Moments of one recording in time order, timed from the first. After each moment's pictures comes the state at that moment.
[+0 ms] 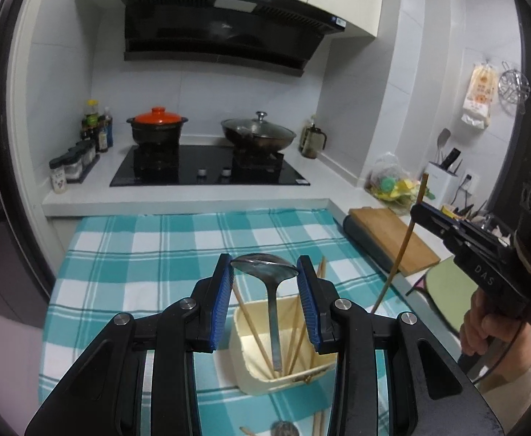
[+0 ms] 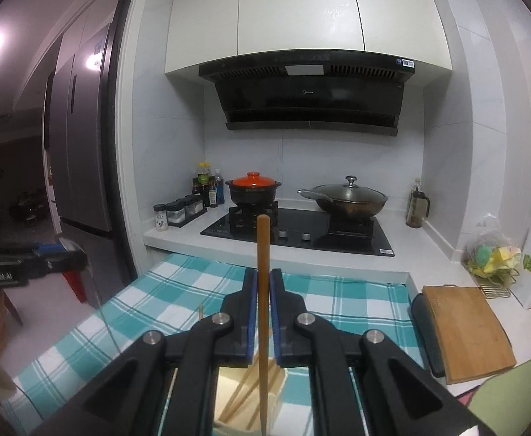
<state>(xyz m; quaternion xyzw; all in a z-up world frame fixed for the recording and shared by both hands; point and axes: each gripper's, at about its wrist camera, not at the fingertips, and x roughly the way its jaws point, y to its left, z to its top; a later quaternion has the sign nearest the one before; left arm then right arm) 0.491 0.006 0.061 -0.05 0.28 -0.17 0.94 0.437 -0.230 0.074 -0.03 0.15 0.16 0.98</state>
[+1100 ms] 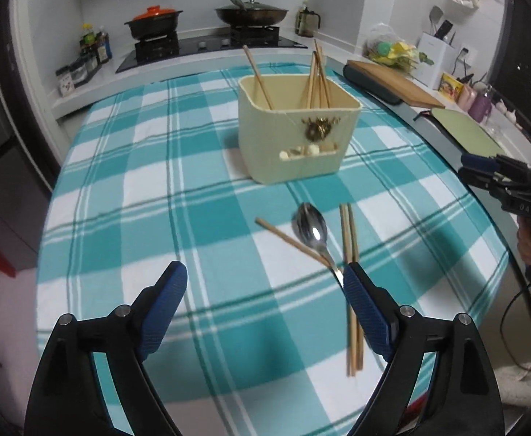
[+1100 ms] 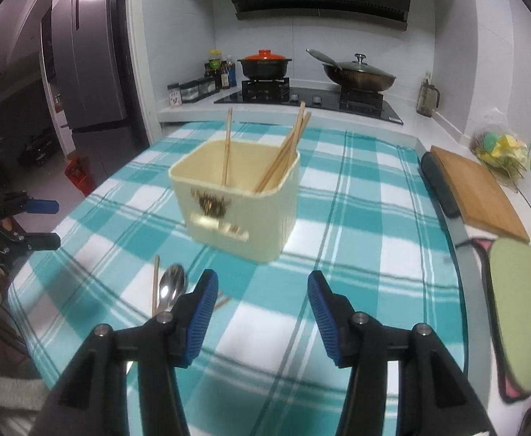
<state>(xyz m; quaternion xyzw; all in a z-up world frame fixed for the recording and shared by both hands) 0.307 0.033 -0.095 0.04 0.43 -0.16 0.89 0.313 -0.273 -0.080 -0.06 0.36 0.17 0.92</state>
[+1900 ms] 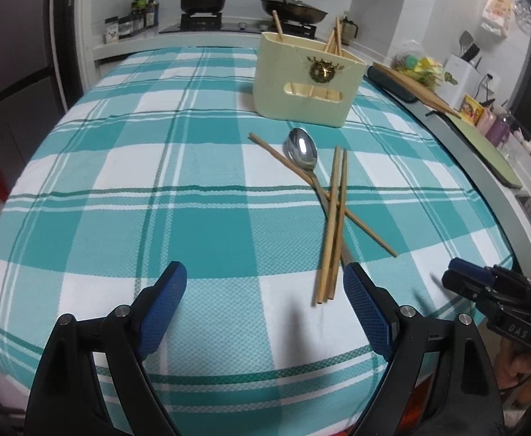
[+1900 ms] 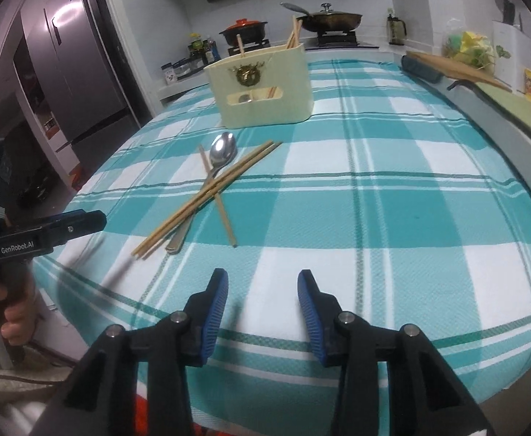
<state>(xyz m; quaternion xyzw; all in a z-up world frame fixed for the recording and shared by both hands) 0.221 0.020 -0.166 -0.04 0.42 -0.09 0.90 0.168 -0.246 -0.195 0.05 0.40 0.16 0.90</state>
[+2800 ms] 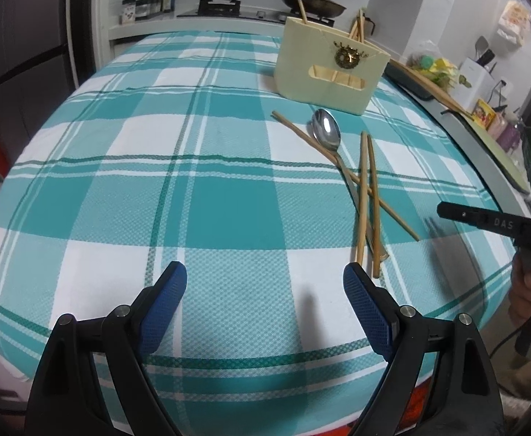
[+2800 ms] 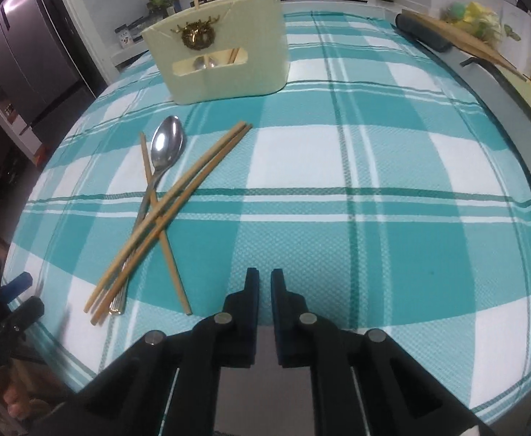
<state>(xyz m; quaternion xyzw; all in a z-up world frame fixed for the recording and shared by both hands) 0.216 0.031 -0.187 -0.06 0.44 -0.08 0.89 0.260 -0.241 -0.203 0.04 0.50 0.10 0.86</state>
